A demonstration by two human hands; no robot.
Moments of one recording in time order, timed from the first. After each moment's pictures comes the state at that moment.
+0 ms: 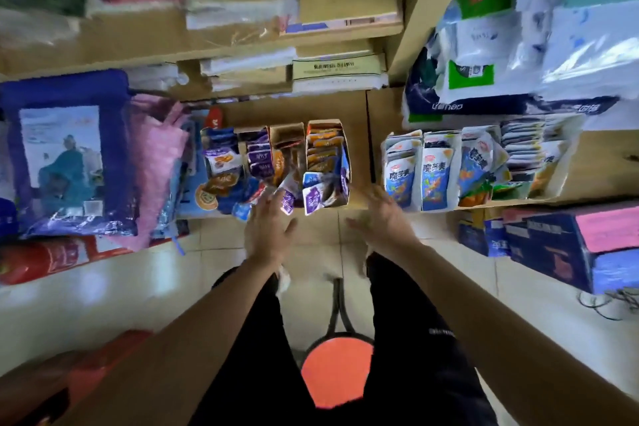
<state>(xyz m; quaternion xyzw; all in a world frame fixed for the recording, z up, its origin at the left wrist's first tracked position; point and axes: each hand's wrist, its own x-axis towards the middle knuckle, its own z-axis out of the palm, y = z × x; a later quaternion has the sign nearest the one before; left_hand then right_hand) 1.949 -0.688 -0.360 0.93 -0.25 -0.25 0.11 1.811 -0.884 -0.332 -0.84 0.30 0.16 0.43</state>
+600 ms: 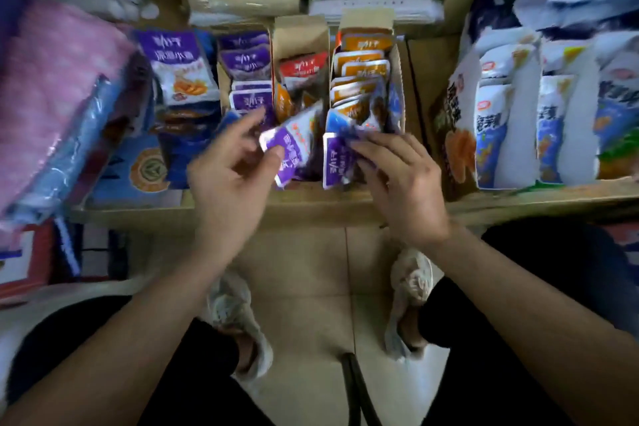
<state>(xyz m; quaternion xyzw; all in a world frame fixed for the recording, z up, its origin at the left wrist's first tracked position) 1.982 -0.645 -0.483 0.79 -0.28 -0.01 0.55 1.842 -0.829 -0.524 -0.91 0.11 -0.36 0.20</state>
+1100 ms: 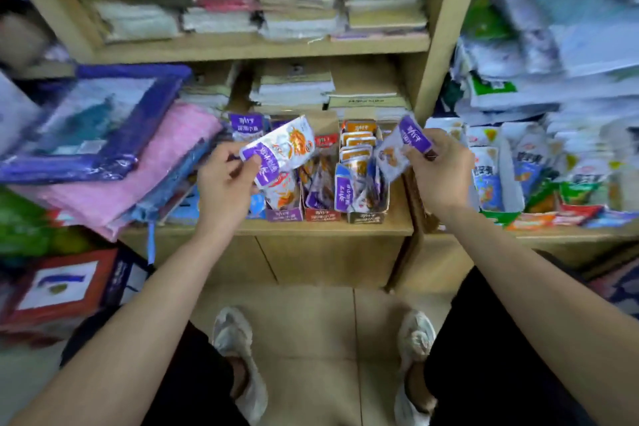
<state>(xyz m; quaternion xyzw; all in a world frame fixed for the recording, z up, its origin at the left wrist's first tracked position) 1.969 -0.596 -0.422 0.75 -0.21 0.03 0.62 1.809 -0.857 -0.431 -0.78 0.32 -0.39 0.37</state>
